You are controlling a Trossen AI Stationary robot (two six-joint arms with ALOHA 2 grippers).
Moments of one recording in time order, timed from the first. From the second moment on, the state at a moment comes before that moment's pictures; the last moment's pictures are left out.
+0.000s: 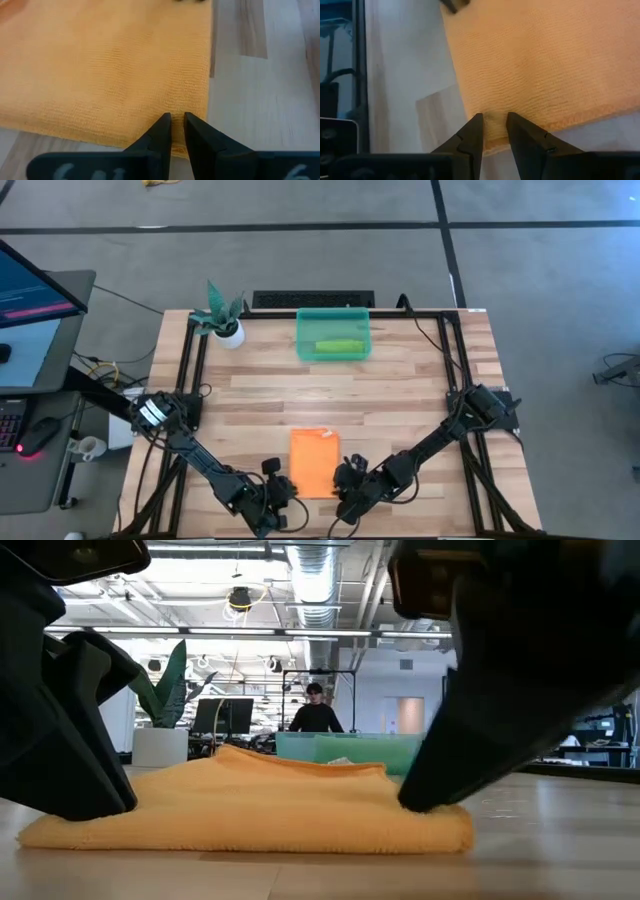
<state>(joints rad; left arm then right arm) -0.79 2.00 1.11 -0.17 -0.61 -0.83 0.65 2.06 1.20 -0.09 0.32 0.88</state>
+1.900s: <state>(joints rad) -0.99 2.12 1.55 -0.92 -0.94 -0.80 0.85 1.97 1.25 -0.01 0.73 0.21</state>
